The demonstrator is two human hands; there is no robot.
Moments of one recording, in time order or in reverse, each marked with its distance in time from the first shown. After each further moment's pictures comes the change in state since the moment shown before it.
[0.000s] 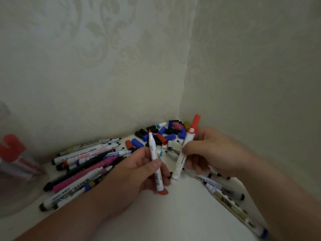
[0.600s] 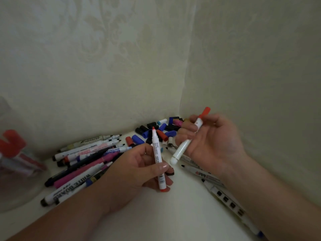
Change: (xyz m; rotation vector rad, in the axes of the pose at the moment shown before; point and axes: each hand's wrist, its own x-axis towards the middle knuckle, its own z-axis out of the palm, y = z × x) left_hand -0.001 0.003 0.002 0.043 0.022 -0.010; right_hand 0.016 0.002 0.021 1.366 0.037 -0.045
